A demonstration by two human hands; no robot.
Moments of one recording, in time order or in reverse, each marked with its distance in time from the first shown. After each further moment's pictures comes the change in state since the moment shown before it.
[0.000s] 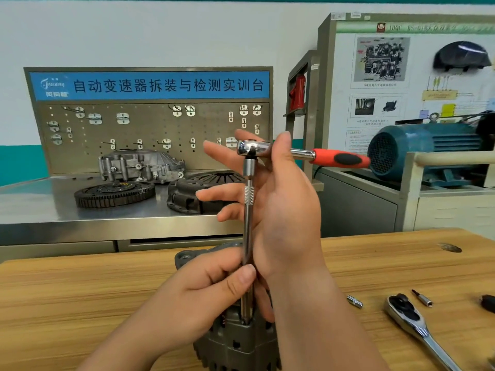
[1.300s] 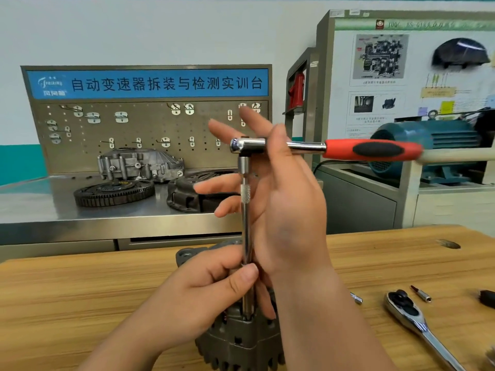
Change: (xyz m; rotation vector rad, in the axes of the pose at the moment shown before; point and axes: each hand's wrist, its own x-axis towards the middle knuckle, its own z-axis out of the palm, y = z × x) left_hand 0.000 0.001 0.001 0.020 0.008 -0.001; right_hand -0.001 -0.002 0.001 0.008 -0.059 -0.090
